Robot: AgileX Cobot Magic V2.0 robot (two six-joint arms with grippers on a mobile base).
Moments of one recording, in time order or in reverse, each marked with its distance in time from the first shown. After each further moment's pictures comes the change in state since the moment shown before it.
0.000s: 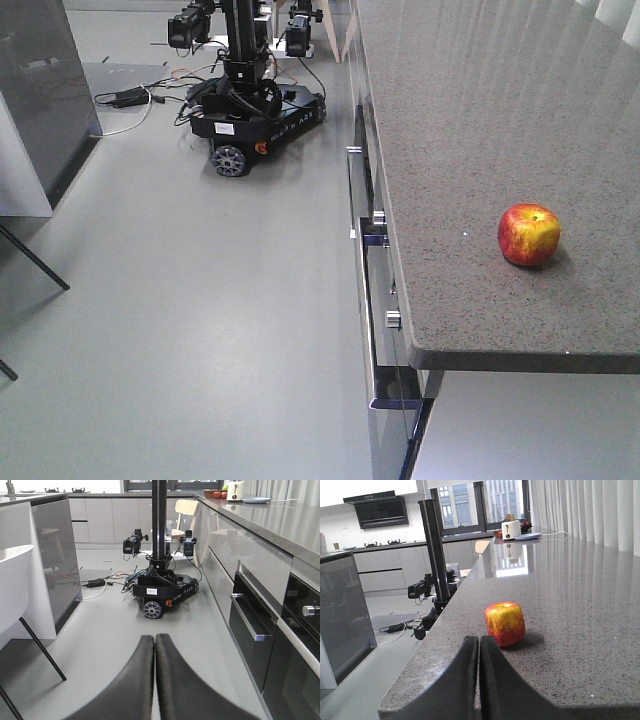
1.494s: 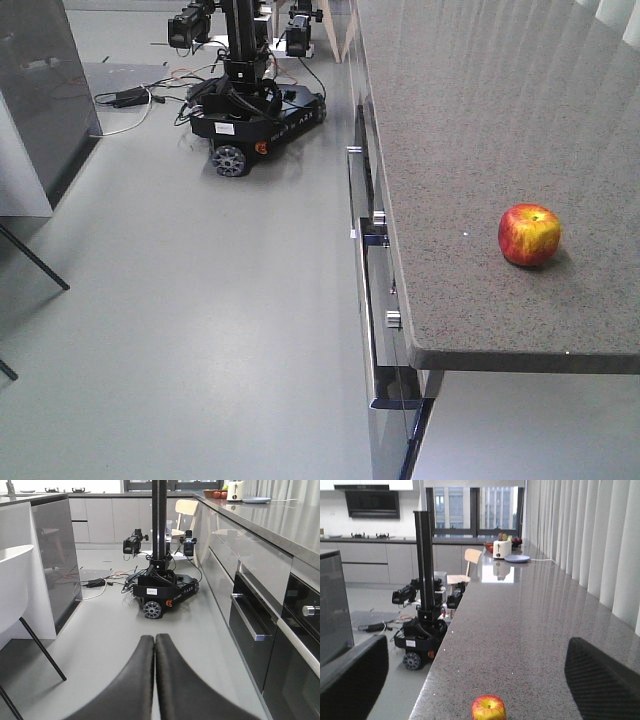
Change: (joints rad) left arm 0.000 0.000 0.000 0.000 0.000 0.000; right arm 0.000 0.477 -0.779 0.174 0.339 -0.312
